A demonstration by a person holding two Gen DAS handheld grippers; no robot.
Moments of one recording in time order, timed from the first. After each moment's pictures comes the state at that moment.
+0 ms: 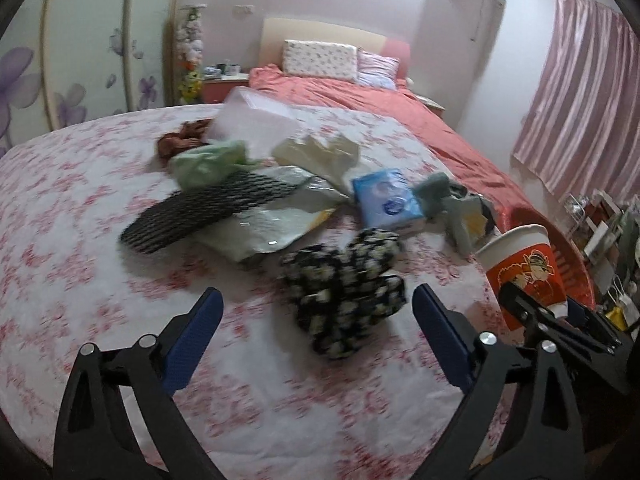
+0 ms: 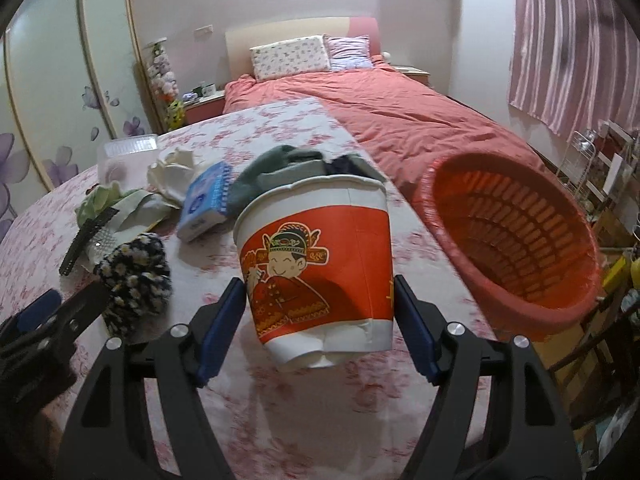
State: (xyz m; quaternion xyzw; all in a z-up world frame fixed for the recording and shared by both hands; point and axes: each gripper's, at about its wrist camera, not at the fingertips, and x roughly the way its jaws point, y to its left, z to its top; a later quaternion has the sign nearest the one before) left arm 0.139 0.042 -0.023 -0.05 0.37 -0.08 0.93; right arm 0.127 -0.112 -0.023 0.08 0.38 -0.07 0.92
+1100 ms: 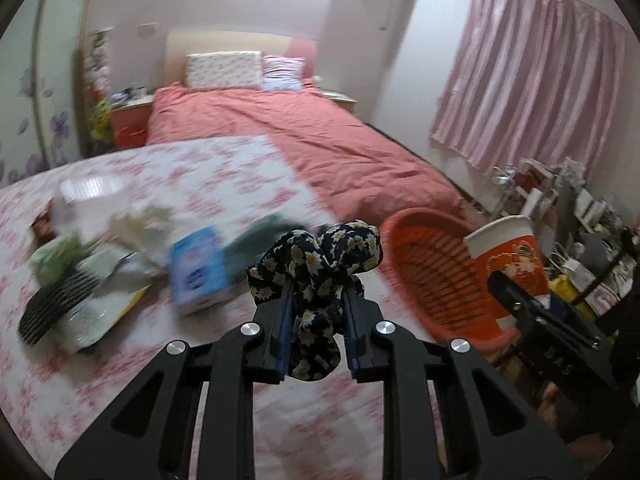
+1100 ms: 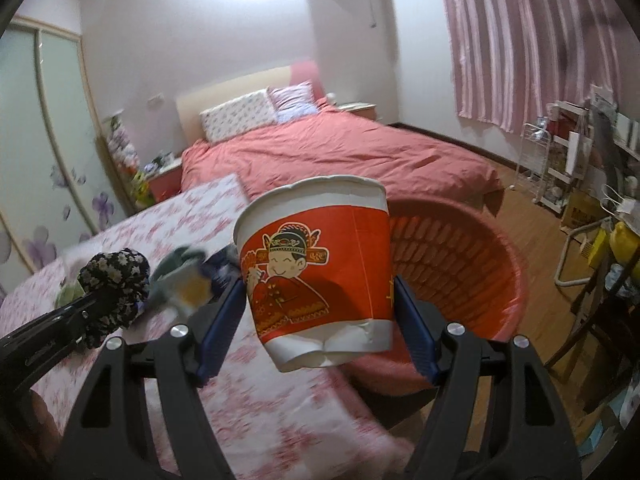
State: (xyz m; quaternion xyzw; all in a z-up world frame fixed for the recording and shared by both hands) left arm 0.163 -0.077 0.022 -0.02 0.34 -0.23 0.91; right arm 0.092 -0.236 0.025 0.14 0.28 -0.16 0.94
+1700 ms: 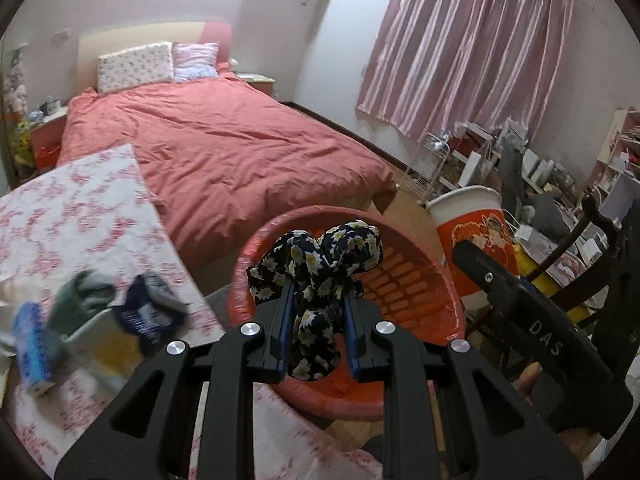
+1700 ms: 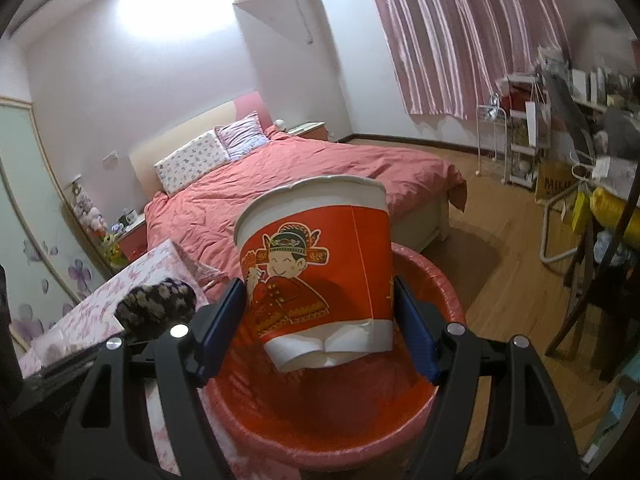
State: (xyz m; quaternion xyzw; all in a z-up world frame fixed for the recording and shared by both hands) left arm 0.195 -0.200 0.008 0.01 0.36 -0.36 0.86; right arm 0.104 -0.353 0.013 0.22 0.24 -0.22 0.92
